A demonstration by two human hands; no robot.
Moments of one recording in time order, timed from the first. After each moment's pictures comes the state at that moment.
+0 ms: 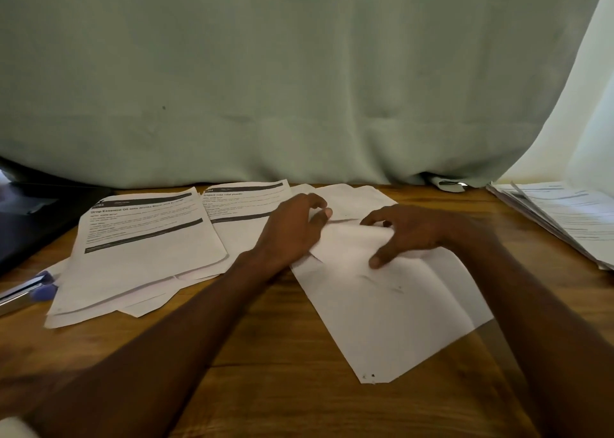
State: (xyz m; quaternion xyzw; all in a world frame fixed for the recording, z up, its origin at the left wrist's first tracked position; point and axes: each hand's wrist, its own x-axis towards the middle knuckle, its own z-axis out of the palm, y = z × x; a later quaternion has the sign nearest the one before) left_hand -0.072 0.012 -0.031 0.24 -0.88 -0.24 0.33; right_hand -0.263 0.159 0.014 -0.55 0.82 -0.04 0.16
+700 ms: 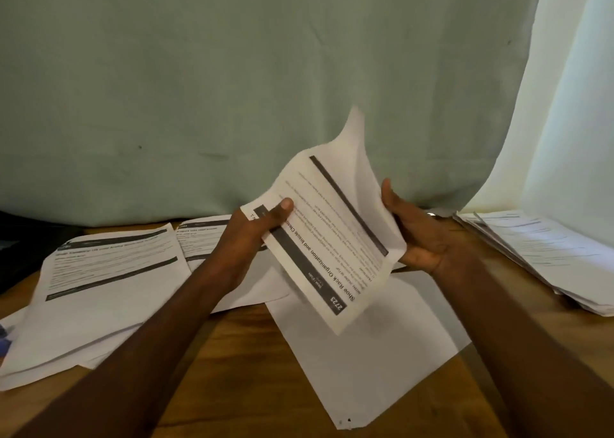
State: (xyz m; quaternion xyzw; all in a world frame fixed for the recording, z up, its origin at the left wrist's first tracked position) left_hand -0.055 -0.010 0.002 0.11 -0.67 -0.63 0.37; right_hand -0.255 0.189 0.040 -0.36 0.38 -0.63 0.57
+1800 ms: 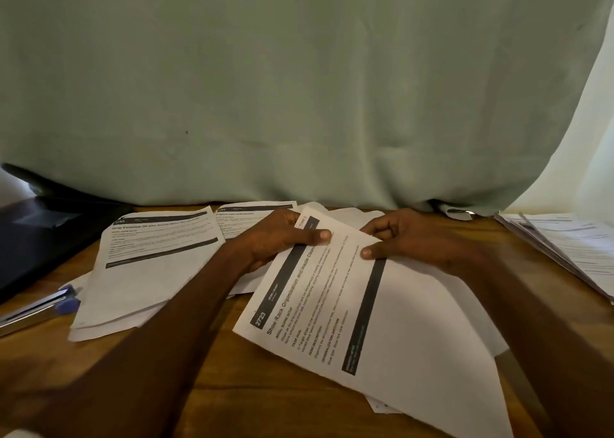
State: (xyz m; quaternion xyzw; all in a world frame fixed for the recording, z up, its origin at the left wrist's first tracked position) left_hand -0.031 -0.030 0.003 0.15 -0.75 -0.62 0.15; right_hand -0.245 0.155 0.020 -0.57 0.66 -0.39 0.29
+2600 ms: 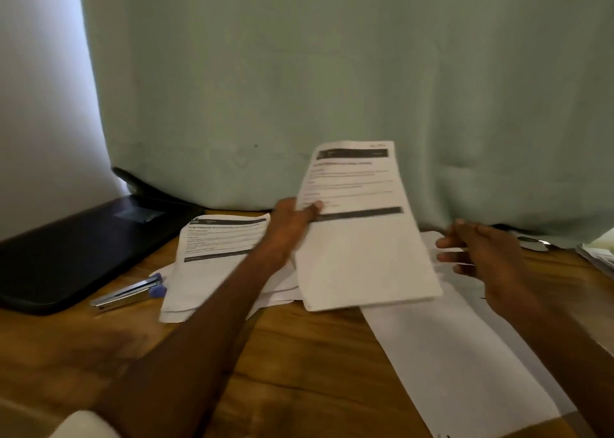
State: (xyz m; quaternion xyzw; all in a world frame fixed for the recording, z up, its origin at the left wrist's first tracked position) left_hand 0.008 -0.064 0.010 0.25 -0.63 -0.56 0.47; right_hand -0.228 0.143 0.011 -0.30 0.67 -0.67 0.14
